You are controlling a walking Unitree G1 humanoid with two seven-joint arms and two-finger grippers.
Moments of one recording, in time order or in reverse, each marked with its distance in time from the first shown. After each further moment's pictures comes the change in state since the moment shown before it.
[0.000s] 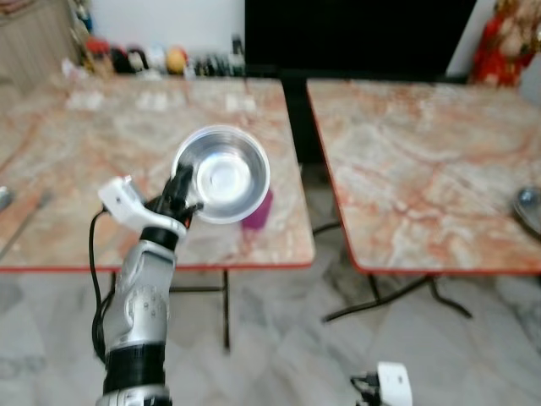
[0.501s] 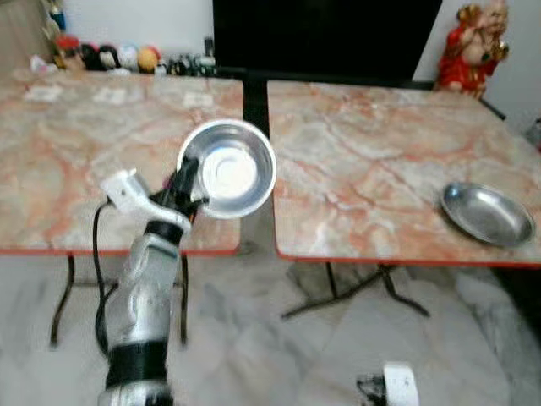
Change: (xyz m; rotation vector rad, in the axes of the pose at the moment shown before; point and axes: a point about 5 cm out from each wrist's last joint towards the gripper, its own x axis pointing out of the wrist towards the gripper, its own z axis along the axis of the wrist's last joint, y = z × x) left arm -0.001 0.003 0.003 0.018 -0.007 0.014; right arm 0.000 0.010 -0.004 0.006 0.008 0.024
